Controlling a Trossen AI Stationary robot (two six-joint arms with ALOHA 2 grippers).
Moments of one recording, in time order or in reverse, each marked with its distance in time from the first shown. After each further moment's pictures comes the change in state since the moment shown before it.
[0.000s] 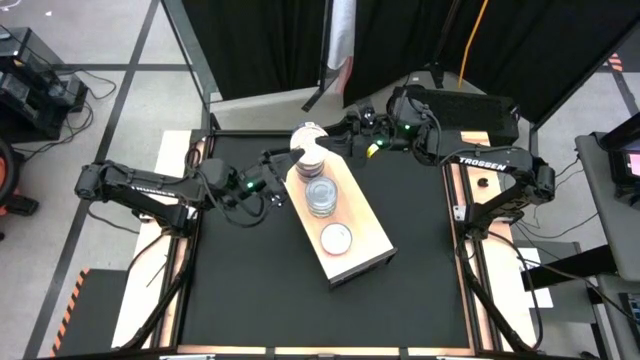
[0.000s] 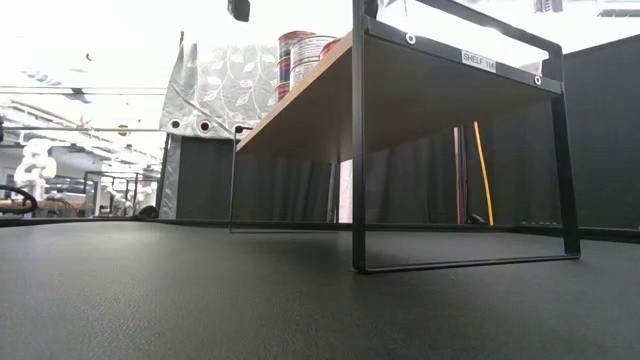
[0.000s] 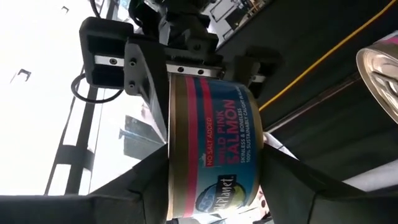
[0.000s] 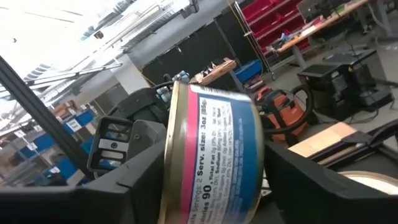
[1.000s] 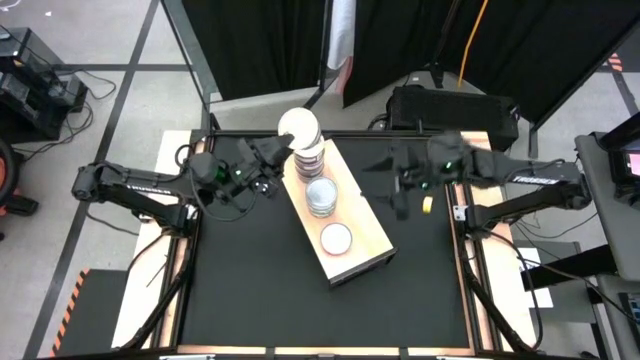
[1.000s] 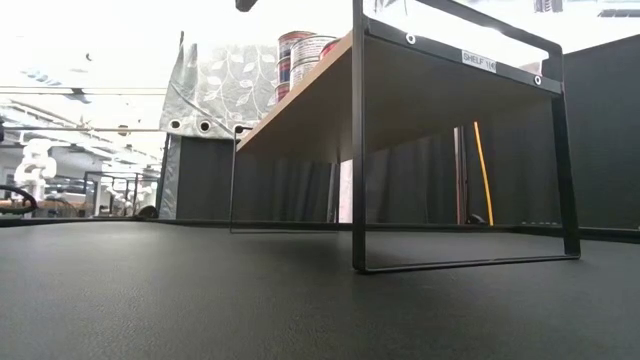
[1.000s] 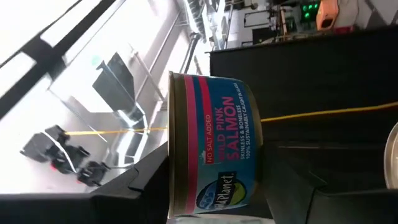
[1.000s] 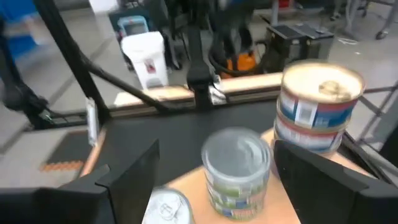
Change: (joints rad) left arm 0.032 -0.035 0.000 0.064 0.033 -0.546; right arm 0.248 -0.355 -0.147 -0.577 0.265 -0.471
